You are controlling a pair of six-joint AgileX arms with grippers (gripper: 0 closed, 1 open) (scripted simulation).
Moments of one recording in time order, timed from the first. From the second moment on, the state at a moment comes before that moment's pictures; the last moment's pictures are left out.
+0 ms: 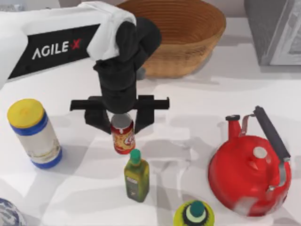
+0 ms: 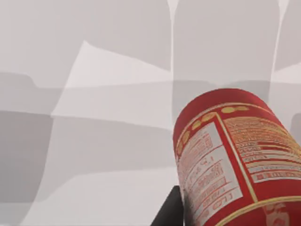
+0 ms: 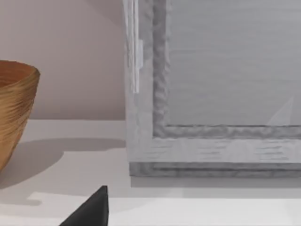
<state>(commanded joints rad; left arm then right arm) -0.60 2.07 1.58 -1.09 0.00 -0.57 0.00 0.00 0.00 0.00 0.00 0.00</state>
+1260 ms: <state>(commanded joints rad) -0.60 2.04 1.70 -1.23 0.00 -0.57 0.00 0.00 0.00 0.00 0.00 0.00</state>
